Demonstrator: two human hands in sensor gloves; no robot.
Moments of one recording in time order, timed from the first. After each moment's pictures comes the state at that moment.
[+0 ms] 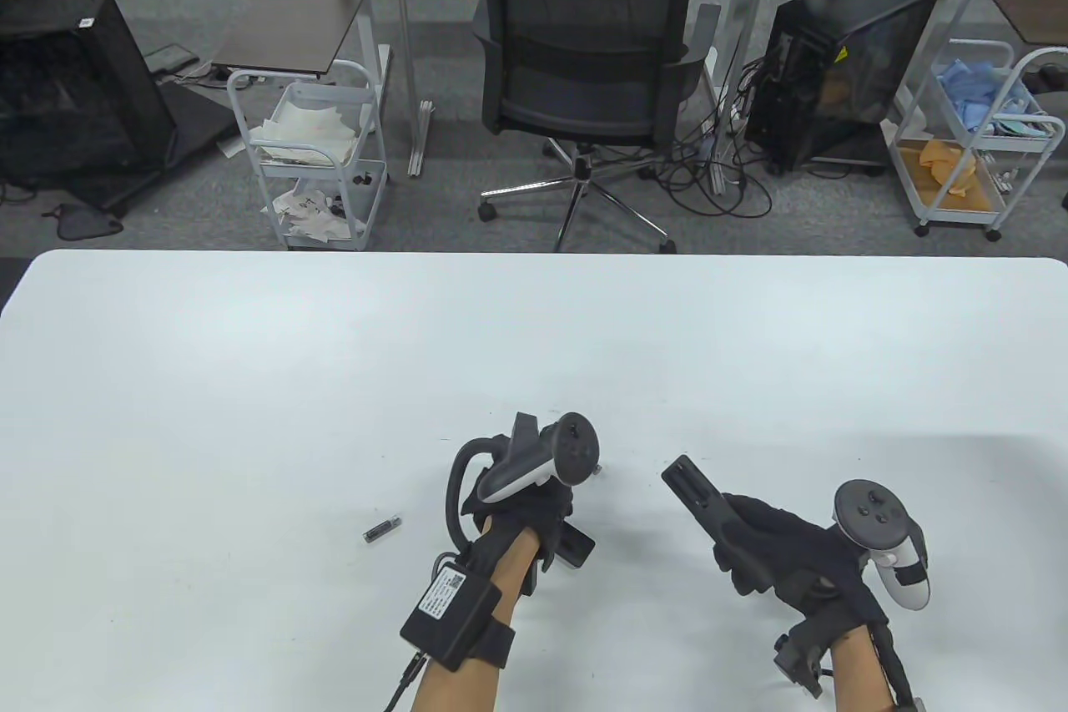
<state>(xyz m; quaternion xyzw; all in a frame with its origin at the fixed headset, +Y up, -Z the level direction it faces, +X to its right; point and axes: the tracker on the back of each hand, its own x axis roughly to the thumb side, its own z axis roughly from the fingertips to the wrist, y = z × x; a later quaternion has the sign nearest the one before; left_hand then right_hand) -0.019 -0.701 -0.385 -0.16 -0.14 0.03 0.98 0.281 -0.741 -0.314 0.08 0.18 0.82 0.53</state>
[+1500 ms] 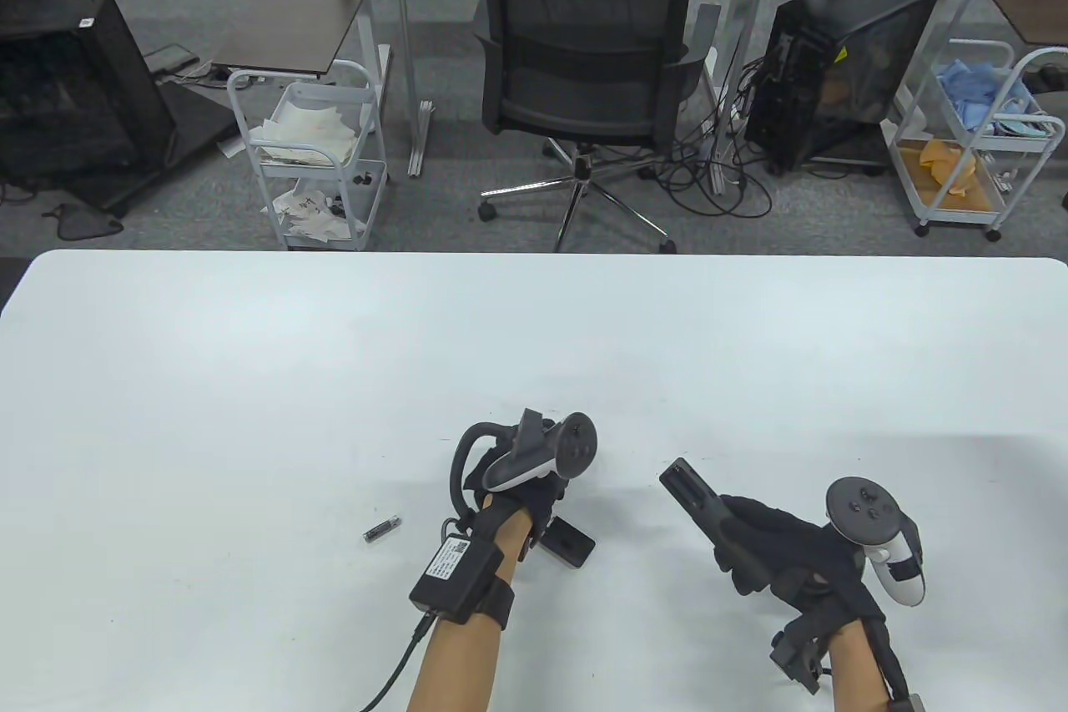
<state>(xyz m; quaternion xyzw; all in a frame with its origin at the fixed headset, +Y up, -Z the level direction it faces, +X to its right) -0.039 -0.717 -0.401 -0.03 -0.18 0.04 0.98 0.277 -0.744 -0.316 0.07 0.20 0.83 0.51</state>
